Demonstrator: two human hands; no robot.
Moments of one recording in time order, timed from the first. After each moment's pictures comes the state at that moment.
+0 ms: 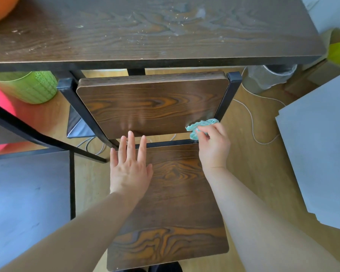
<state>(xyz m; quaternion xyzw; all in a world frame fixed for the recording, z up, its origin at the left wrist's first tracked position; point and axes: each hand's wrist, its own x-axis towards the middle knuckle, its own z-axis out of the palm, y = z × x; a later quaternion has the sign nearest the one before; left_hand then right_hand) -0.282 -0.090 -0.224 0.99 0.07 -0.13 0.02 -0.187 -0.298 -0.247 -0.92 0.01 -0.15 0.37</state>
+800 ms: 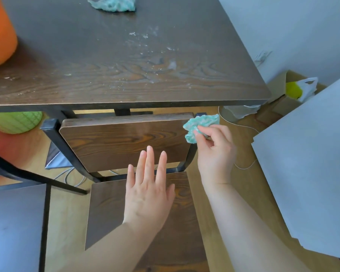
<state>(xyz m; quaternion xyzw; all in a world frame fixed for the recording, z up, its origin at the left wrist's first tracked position) -0.260 -0.174 -0.163 0.99 0.00 0.01 0.12 -0.163 -0.319 -0.135 -0.86 -0.01 -0.28 0.44</state>
